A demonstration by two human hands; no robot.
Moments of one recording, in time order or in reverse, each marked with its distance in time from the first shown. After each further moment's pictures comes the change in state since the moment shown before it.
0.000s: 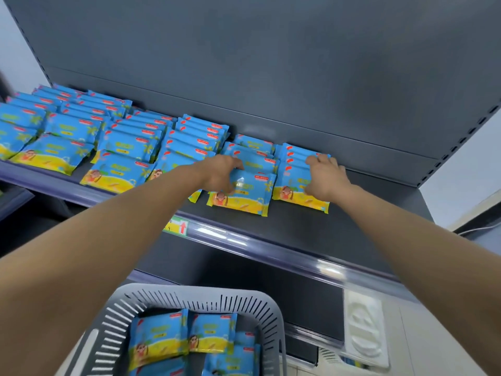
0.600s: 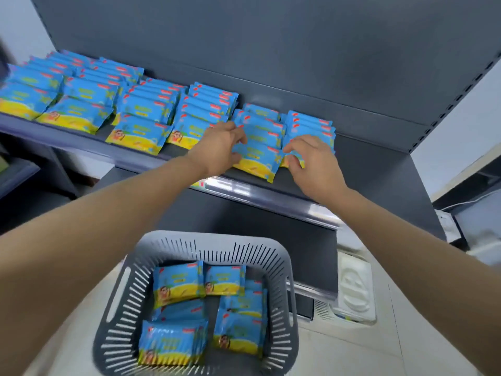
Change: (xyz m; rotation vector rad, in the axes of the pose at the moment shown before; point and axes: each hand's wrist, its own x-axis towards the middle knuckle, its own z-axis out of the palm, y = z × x) left_hand -0.080 -0.010 0.031 -0.022 0.468 0.201; right_hand -0.125 -0.063 0.002 0.363 0.559 -0.407
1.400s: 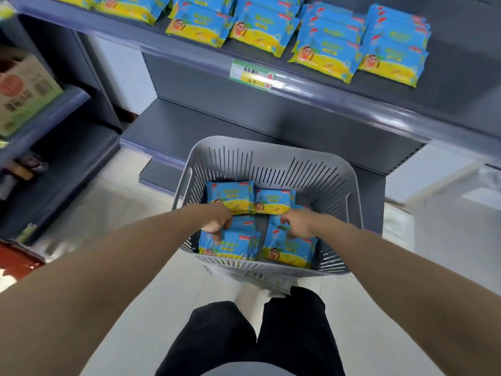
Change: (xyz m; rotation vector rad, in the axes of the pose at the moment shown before) left_hand -0.282 -0.070 0.142 0.059 -1.191 -0.279; right_hand -0.212 -0.094 0.183 -0.102 -1.389 0.166
